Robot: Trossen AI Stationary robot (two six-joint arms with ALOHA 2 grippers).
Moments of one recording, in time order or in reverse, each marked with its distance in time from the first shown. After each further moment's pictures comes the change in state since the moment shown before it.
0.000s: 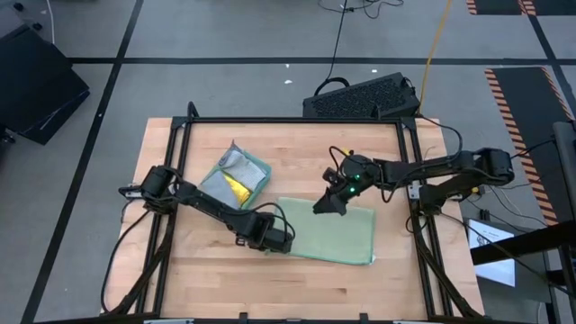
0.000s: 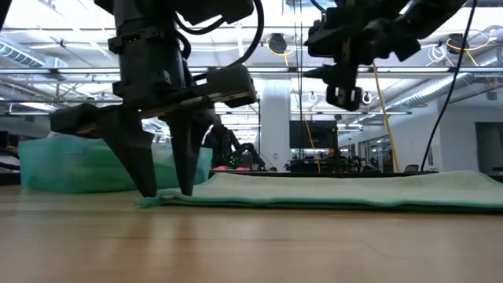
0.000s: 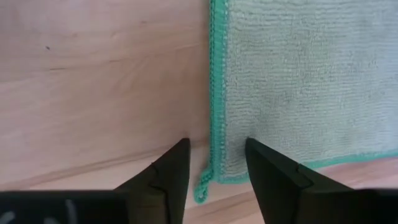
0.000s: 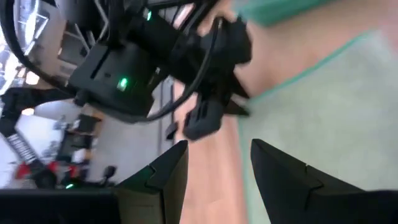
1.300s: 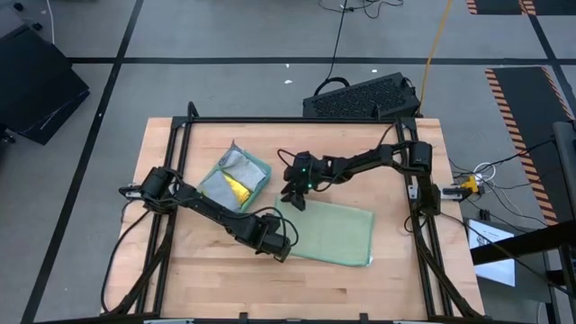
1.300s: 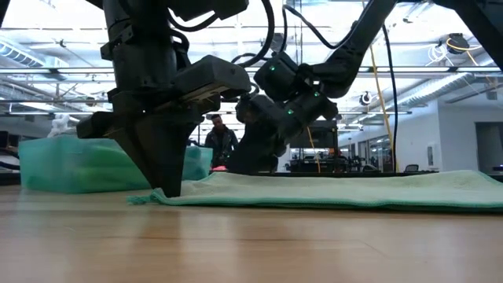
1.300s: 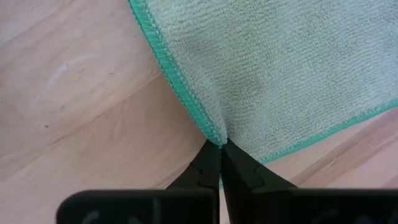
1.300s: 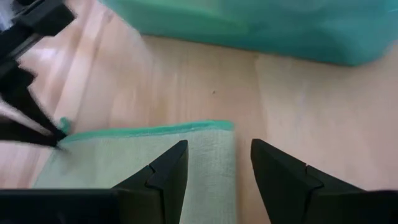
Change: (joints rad) left arm -0.013 -0.003 0.000 -0.039 -0.105 0.384; right arm -0.127 0.690 0.386 0.054 0.107 -0.634
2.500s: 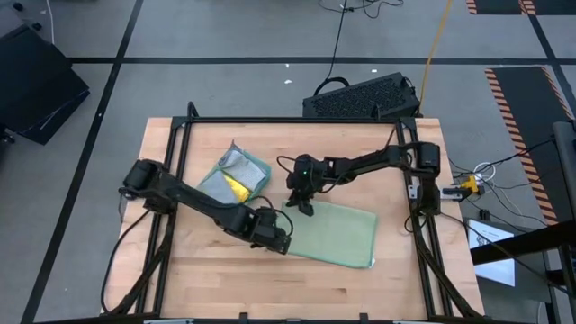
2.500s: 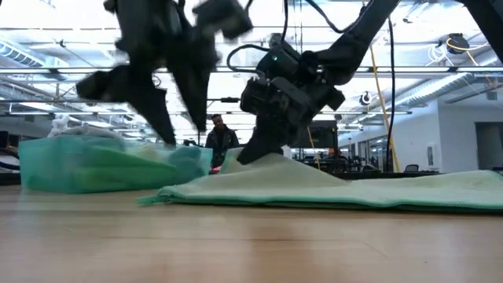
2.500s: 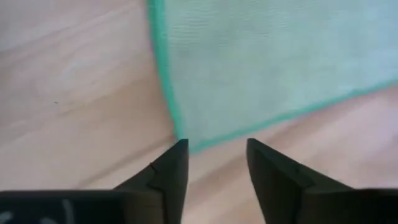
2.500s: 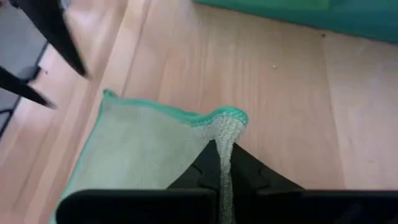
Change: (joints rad) left arm 0.006 -0.144 -0.003 0.009 0.004 -0.140; right arm 0.034 -0.065 -0.006 -0.132 -0.107 -0.094
